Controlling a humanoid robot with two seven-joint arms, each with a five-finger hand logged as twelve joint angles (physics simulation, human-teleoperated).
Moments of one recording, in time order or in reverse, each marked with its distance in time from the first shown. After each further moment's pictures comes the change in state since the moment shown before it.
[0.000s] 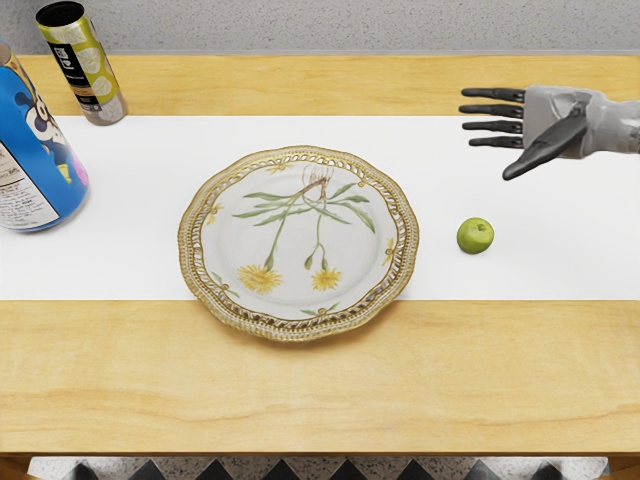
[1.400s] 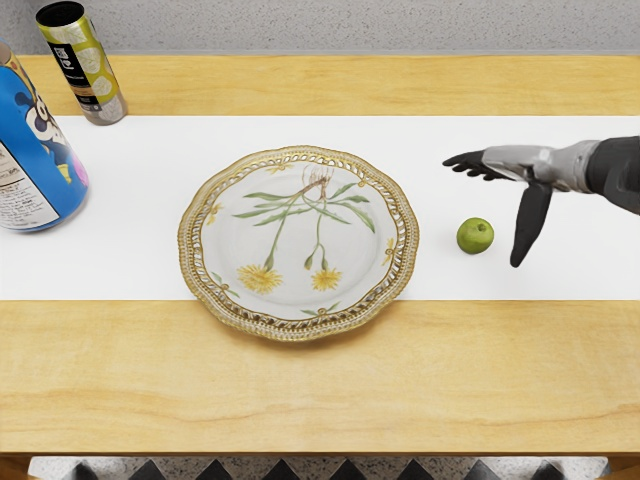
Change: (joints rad) left arm 0.000 0.000 0.000 0.000 0.000 0.000 0.000; right arm 0.010 -0.078 -0.021 0.524 -0.915 -0.241 -0.080
